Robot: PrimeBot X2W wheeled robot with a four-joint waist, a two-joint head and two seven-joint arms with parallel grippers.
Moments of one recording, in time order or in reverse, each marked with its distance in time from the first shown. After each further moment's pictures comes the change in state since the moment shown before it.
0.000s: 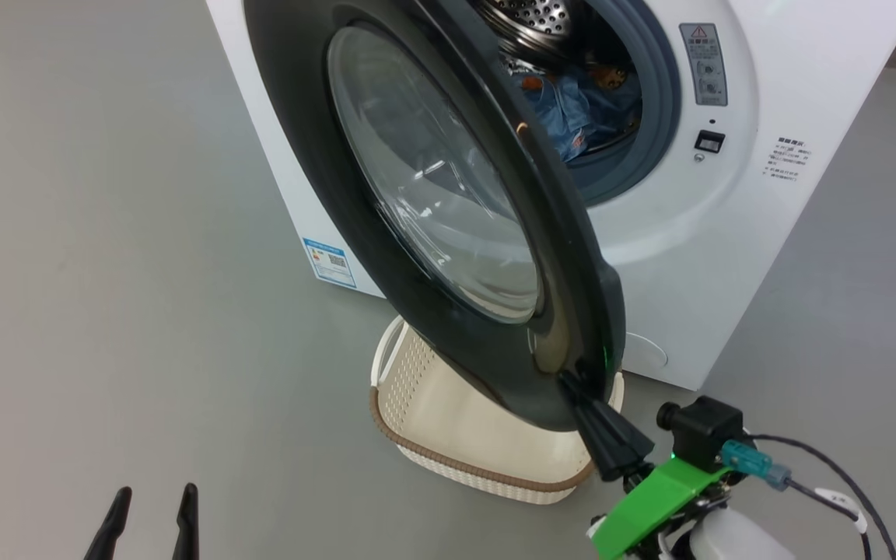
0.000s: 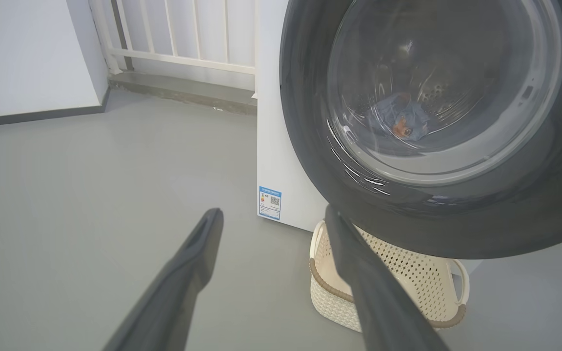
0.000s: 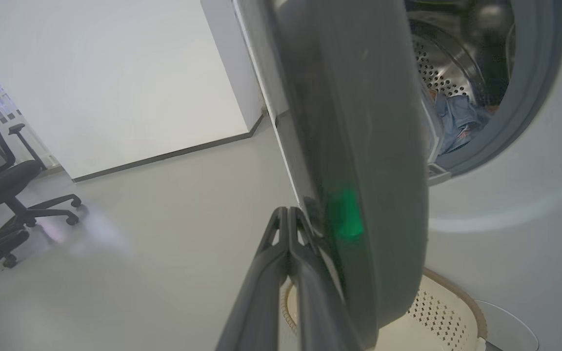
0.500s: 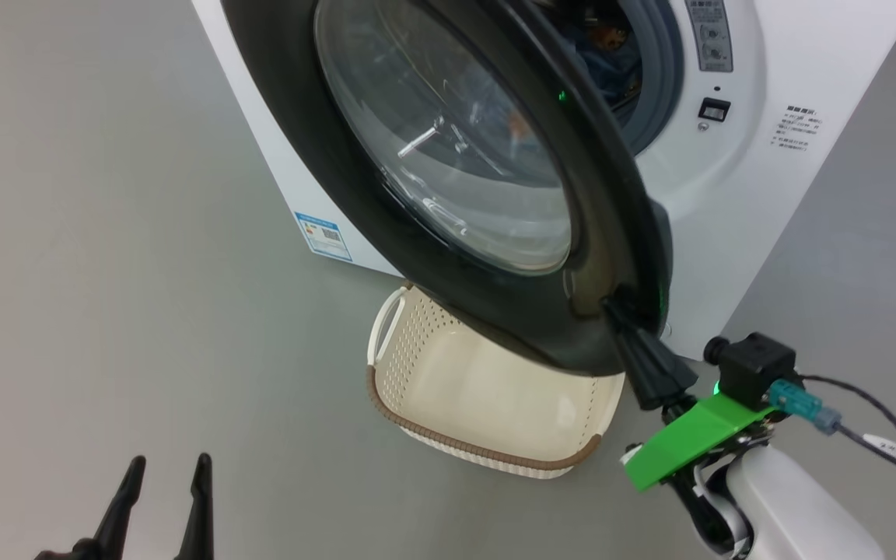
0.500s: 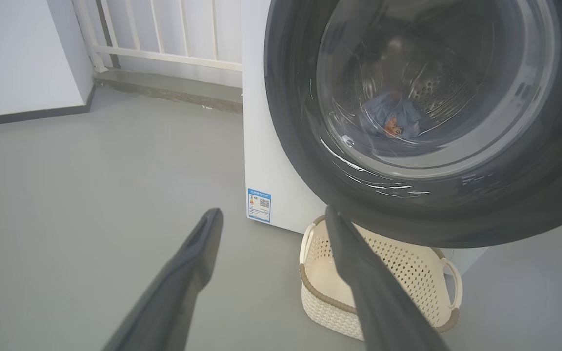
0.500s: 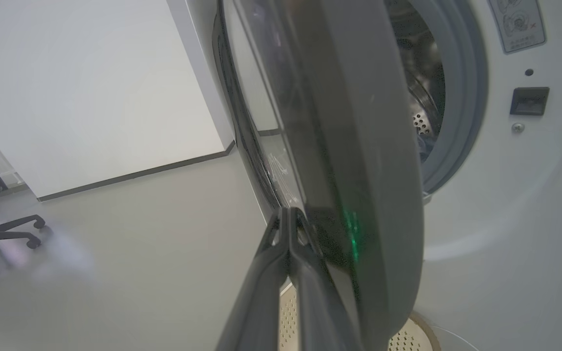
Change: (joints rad) left arm -0.047 -0.012 -0.021 -0.006 -0.009 0.000 0.000; right arm -0.089 -0.032 -0.090 0.000 -0.022 0.002 0.000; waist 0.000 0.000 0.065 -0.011
